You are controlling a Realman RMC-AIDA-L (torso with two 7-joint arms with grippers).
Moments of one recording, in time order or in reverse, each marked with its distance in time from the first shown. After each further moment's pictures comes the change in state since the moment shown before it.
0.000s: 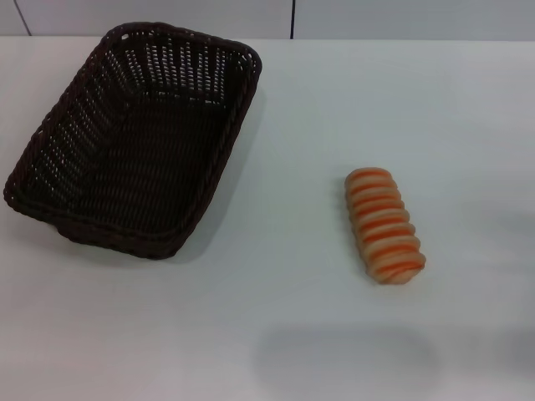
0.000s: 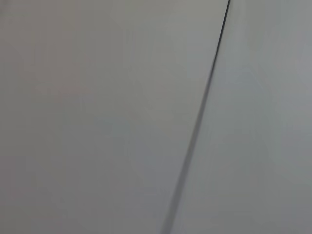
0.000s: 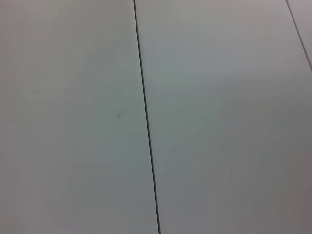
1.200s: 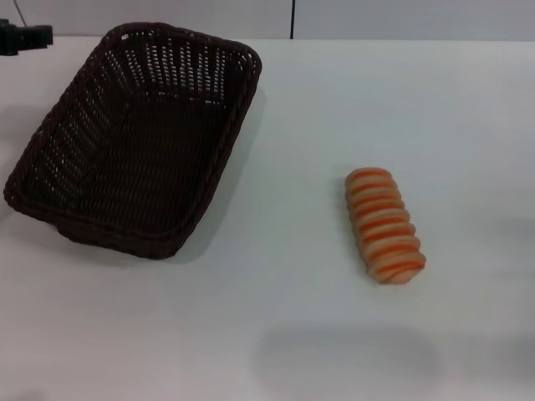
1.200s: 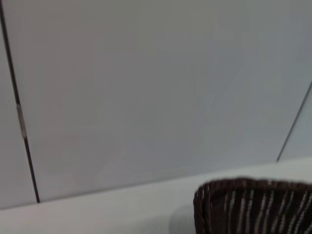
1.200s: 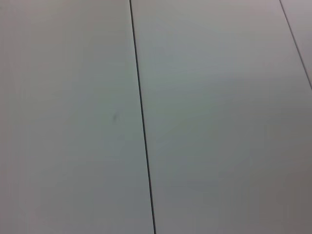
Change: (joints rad) left arm -0.122 -0.007 0.477 -1.080 1.457 0.195 -1.561; right arm -0.020 0.000 0.000 0.008 -0.003 -0.013 0.000
